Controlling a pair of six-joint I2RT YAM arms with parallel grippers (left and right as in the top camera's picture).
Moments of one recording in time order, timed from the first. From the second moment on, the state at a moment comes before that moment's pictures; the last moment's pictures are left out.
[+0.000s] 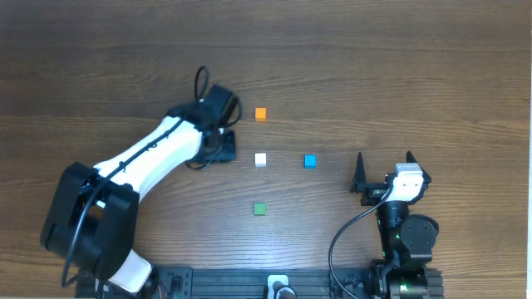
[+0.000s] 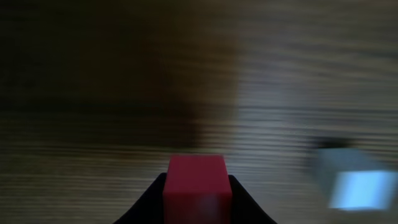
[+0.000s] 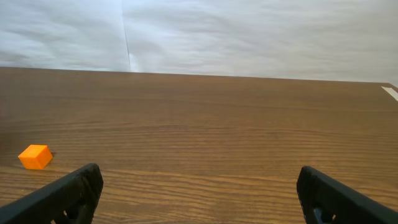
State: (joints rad) left arm -0.49 1.74 1.11 -0.78 -0.02 -0.54; right arm -0.01 0.02 0.01 -0.08 -0.02 -0.03
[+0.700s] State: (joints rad) left arm -0.69 1.86 1.31 -0.84 0.00 -0.74; right arm -0.01 0.02 0.01 -0.08 -0.02 -0.03
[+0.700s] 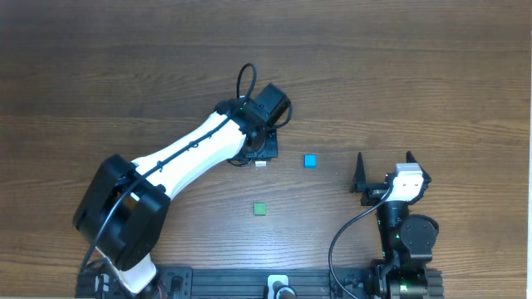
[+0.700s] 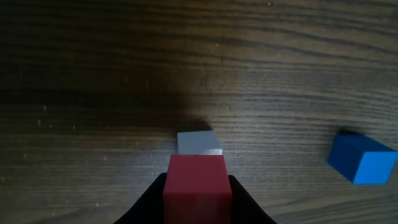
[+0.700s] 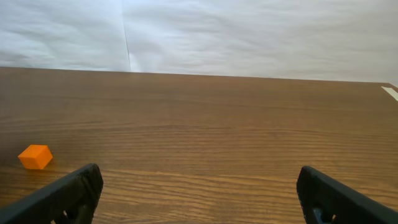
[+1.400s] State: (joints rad) left arm -0.70 1.89 1.31 -0.85 0.02 -0.77; right arm -0.01 0.02 0.01 -0.08 -0.02 -0.03
